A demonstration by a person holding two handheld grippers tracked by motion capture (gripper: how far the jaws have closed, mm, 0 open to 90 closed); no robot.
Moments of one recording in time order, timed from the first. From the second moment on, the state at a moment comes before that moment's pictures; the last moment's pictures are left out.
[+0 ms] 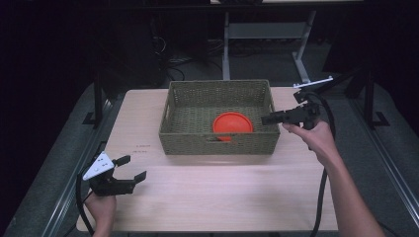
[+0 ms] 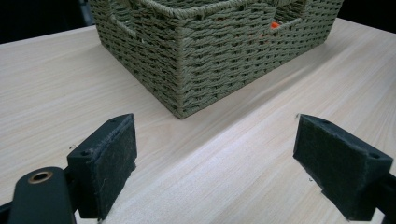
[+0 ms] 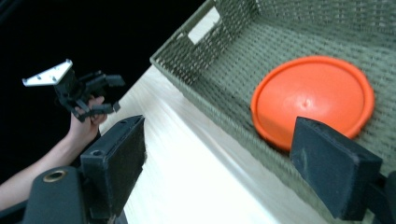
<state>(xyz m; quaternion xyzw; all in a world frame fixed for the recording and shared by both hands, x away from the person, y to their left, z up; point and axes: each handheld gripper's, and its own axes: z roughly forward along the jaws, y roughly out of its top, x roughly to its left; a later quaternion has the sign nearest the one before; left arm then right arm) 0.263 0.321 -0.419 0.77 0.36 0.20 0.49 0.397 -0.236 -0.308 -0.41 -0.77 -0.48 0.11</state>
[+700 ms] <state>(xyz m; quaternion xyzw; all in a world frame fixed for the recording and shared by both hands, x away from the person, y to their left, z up) 0.262 0.321 -0.418 0.77 0.36 0.20 0.49 0.348 -0.253 -0.347 -0.40 -0.77 -0.49 0.11</state>
